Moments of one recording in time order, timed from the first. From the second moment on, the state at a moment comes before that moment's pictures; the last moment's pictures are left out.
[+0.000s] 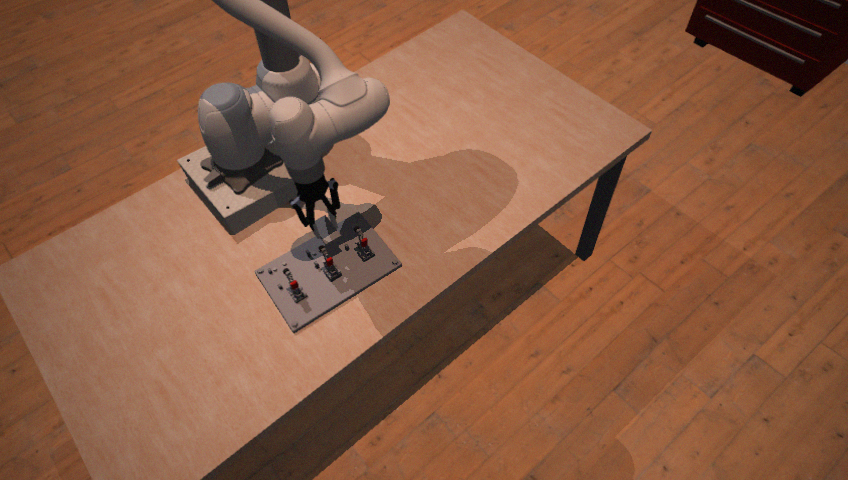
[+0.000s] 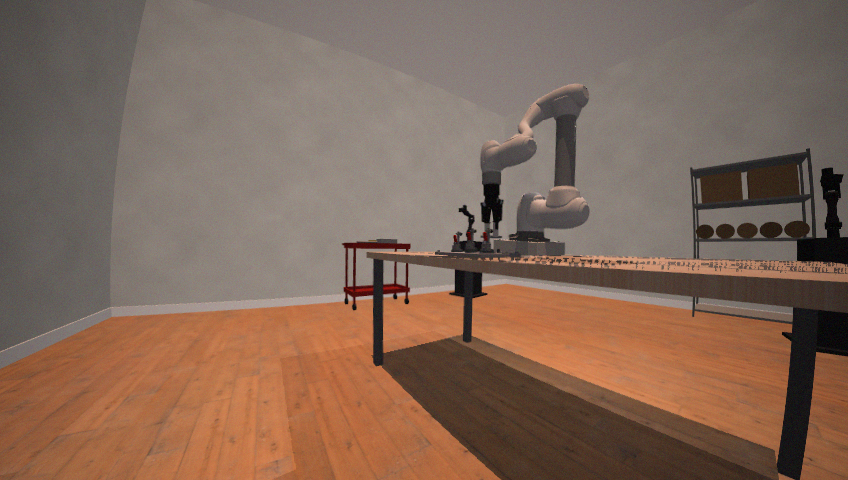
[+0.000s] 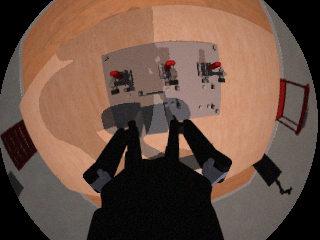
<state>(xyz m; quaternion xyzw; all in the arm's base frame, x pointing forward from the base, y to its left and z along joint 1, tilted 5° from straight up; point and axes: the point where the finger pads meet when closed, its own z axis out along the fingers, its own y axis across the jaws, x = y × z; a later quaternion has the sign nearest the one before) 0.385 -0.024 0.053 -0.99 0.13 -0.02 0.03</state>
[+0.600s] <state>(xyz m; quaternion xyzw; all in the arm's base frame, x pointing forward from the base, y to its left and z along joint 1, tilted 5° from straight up) 0.354 -0.153 0.040 -0.99 0.13 -0.01 0.03</state>
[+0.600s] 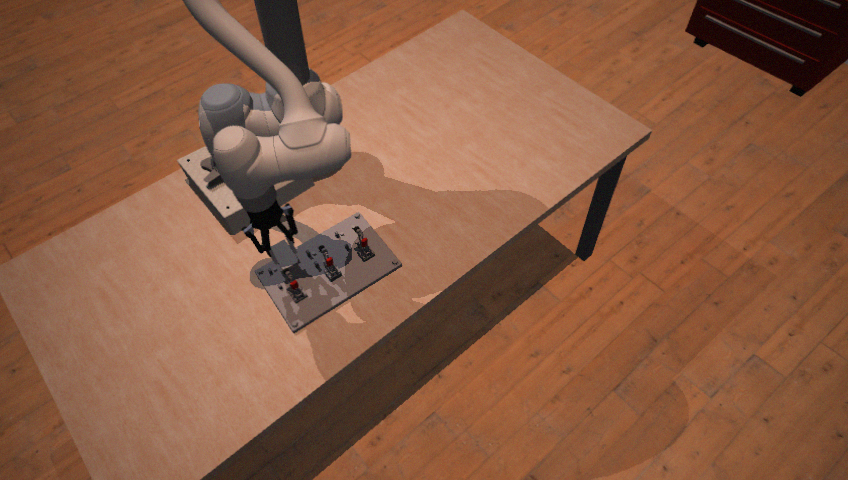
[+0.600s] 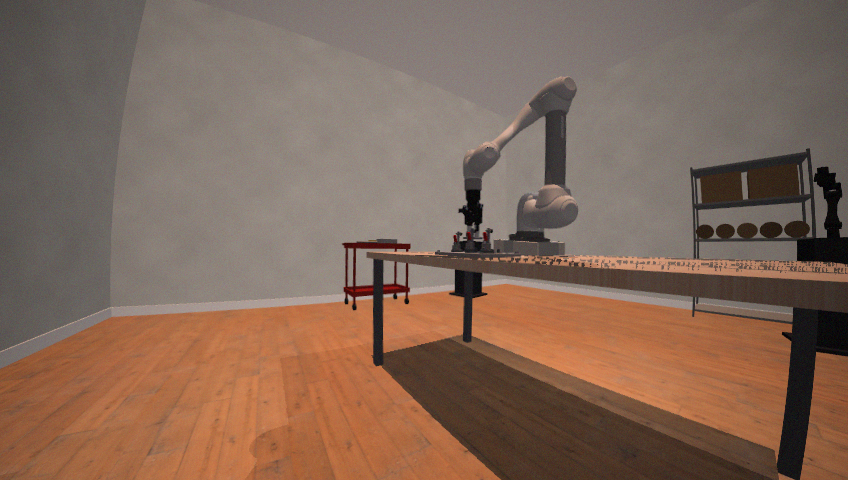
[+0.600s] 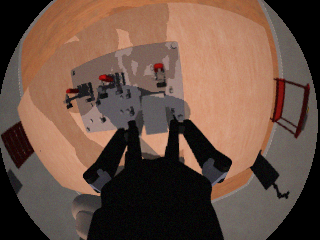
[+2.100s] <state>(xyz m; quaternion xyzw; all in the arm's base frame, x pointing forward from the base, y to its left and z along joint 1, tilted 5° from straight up) 0.350 -0.170 0.037 -0.99 0.13 -0.02 0.04</state>
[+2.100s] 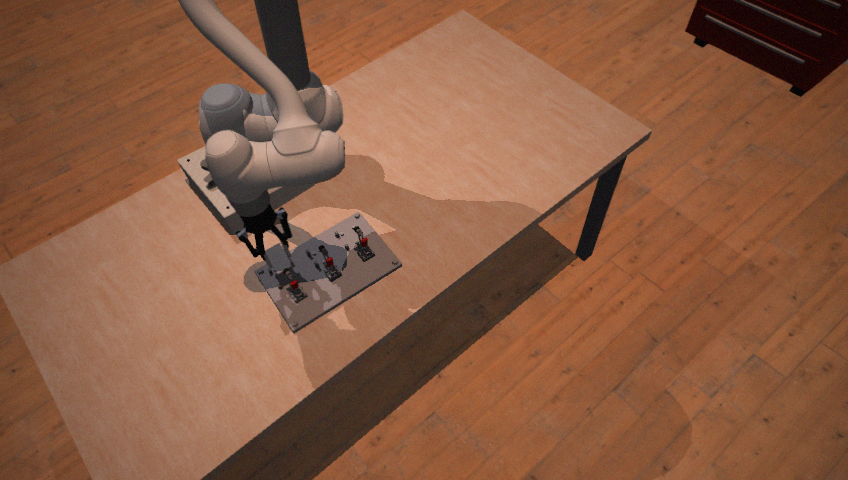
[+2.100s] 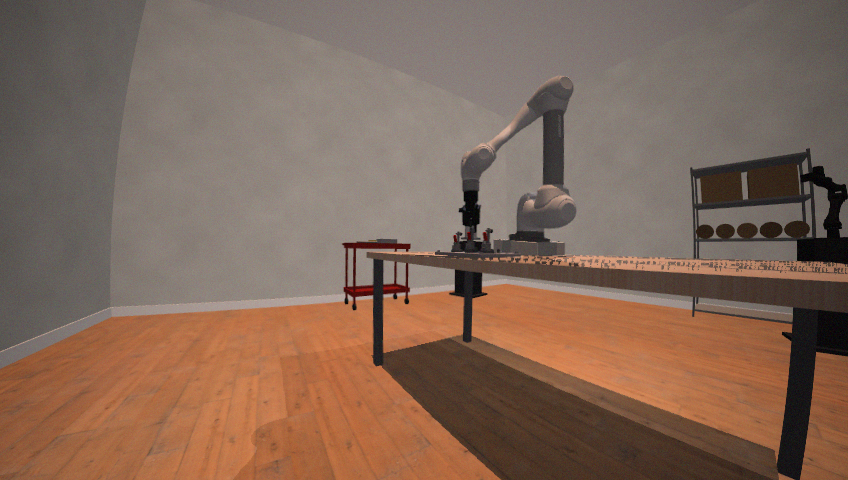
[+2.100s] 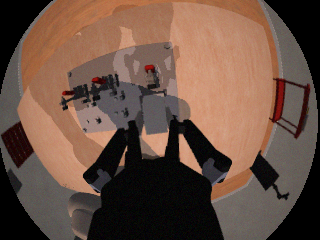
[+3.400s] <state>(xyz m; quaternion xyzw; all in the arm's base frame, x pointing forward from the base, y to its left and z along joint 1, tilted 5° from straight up) 0.354 -0.167 -0.009 -0.99 0.13 -0.02 0.04</state>
